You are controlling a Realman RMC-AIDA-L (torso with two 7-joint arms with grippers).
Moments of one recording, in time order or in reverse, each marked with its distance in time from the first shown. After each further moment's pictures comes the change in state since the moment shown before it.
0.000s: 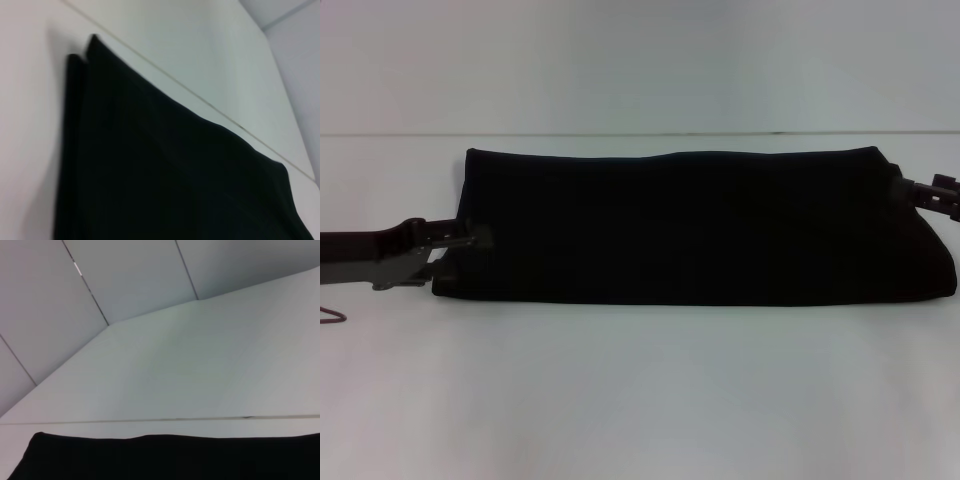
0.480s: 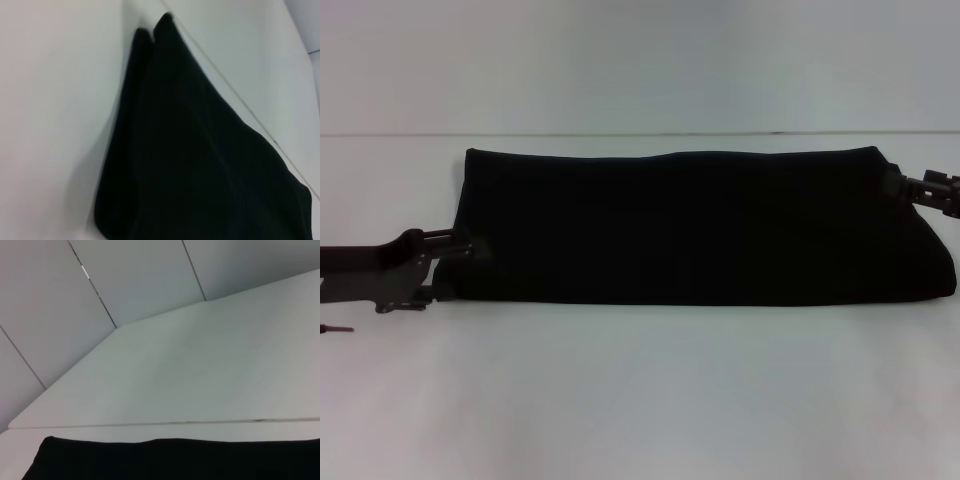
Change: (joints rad) left arm 0.005 0.003 0.007 -0.053 0.029 -0.060 -0.174; right arm 0.010 0.005 0.001 0.000 0.005 -0.011 0.013
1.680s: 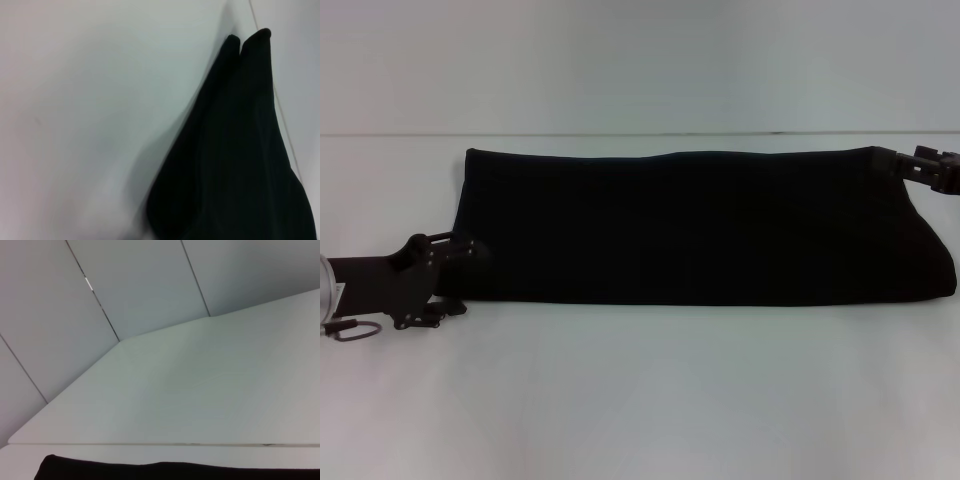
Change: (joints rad) left arm -0.007 -0.012 0.009 -0.100 0.000 -0.159 -0.253; right arm 0.037 0.010 0.008 0.002 0.017 0.029 -0.006
